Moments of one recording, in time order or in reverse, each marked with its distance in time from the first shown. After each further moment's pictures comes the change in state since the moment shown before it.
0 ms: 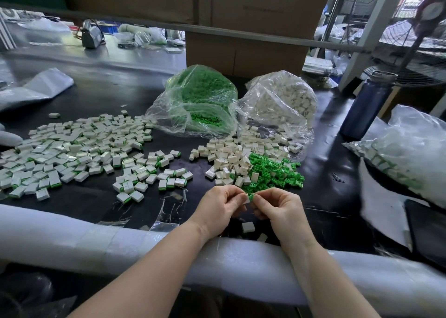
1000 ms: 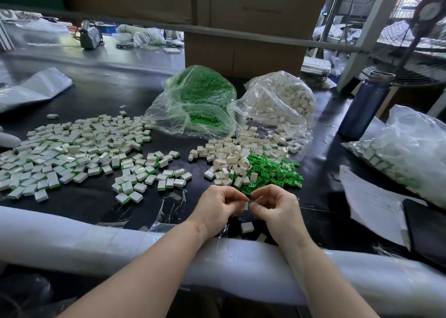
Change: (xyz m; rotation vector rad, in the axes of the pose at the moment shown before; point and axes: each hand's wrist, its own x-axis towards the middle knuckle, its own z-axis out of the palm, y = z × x) left_hand 0.000 0.001 0.000 -0.109 -0.008 -0.006; right_hand 0.000 -0.003 0.001 -0.200 0.004 -0.038
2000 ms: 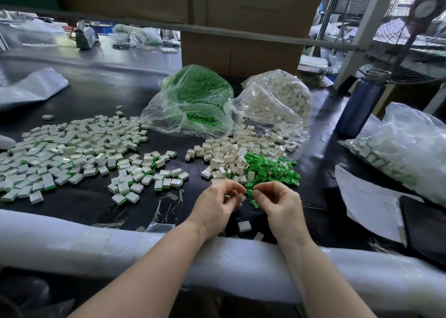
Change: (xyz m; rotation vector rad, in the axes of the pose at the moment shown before) left_hand 0.002 -0.003 0.004 0.153 0.056 0.048; right_hand 0.004 0.005 -0.001 0.073 0.129 -0.064
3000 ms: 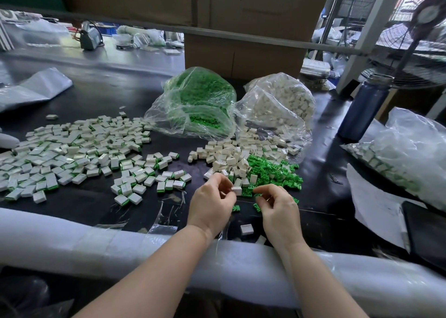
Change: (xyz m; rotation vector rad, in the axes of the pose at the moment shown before) left_hand -0.001 0.008 -0.003 0.189 0.305 -0.020; right_hand 0.001 0.006 0.008 -0.390 0.022 -0.037
